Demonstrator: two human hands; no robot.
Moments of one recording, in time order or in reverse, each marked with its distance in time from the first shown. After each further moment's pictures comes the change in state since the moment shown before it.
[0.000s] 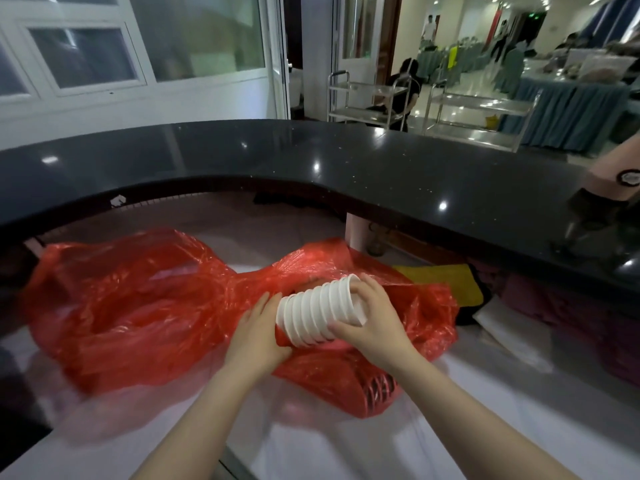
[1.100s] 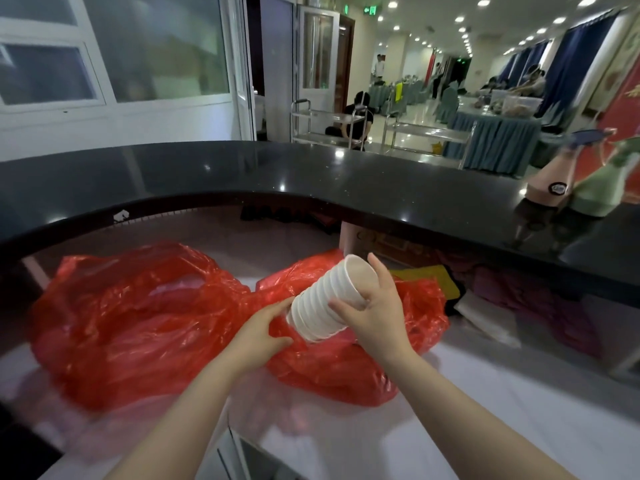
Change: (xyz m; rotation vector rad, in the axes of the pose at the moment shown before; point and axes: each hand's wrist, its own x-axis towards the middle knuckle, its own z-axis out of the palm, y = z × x) left_hand -0.009 -0.031 -0.041 -0.466 -0.182 0.153; right_hand -0.023 -0.061 0.027 -0.078 0.363 0.003
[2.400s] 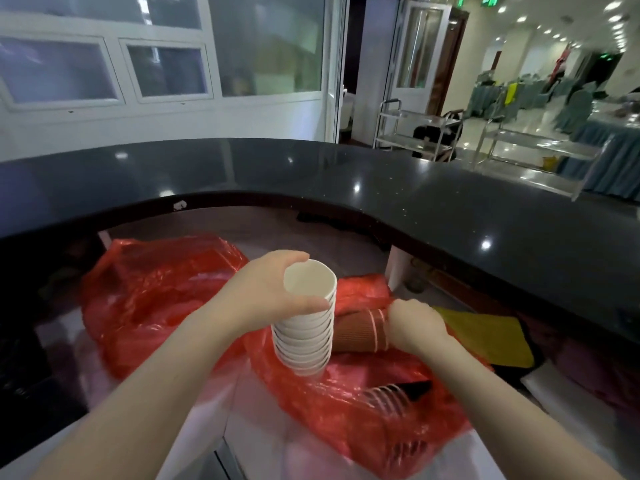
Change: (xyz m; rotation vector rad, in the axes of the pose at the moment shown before) left_hand 0.022 0.106 -0.063 0.340 0.236 -0.174; right_hand 0.116 0.072 0.018 -0.902 -0.589 -0.135
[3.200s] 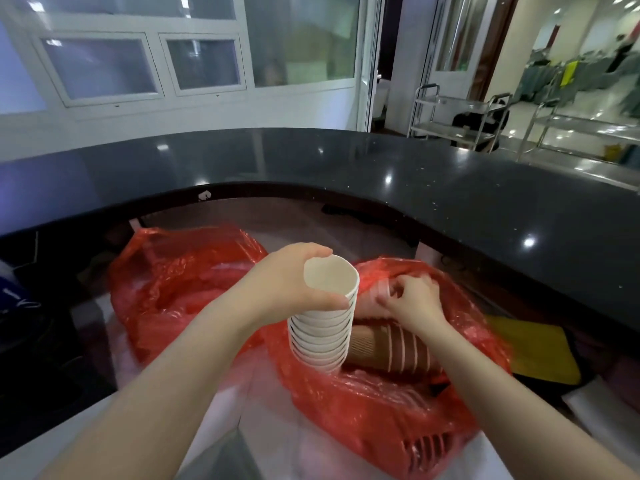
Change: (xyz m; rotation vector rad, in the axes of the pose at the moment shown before) left_hand 0.005 0.009 0.001 -0.047 -0.037 -0.067; right_hand 0.045 -0.015 0.013 0.556 0.128 0.036
